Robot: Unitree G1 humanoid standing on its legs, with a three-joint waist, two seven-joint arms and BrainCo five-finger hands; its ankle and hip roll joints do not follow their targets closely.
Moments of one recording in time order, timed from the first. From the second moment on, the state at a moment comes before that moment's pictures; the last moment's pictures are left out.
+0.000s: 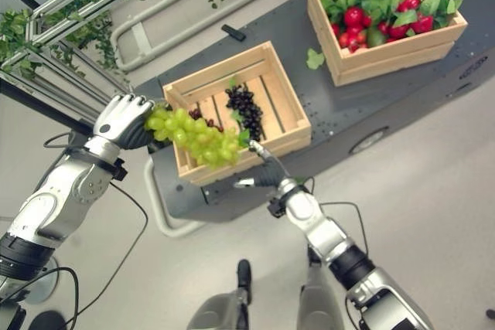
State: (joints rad) left arm -0.37 0.87 -0.26 -0.10 0.67 -0.01 0.10; right arm -0.39 -0.38 0.53 0.16 0.02 0.02 -0.09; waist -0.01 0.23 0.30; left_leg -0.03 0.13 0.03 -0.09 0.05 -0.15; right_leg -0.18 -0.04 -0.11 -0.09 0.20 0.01
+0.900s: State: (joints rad) left arm -0.37 0.77 -0.27 -0.06 0.64 -0.01 0.14; right arm -0.40 -0.33 0.62 0.28 0.02 0.01 -0.11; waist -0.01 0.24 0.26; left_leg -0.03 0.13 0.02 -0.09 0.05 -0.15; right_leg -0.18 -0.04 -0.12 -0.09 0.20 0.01
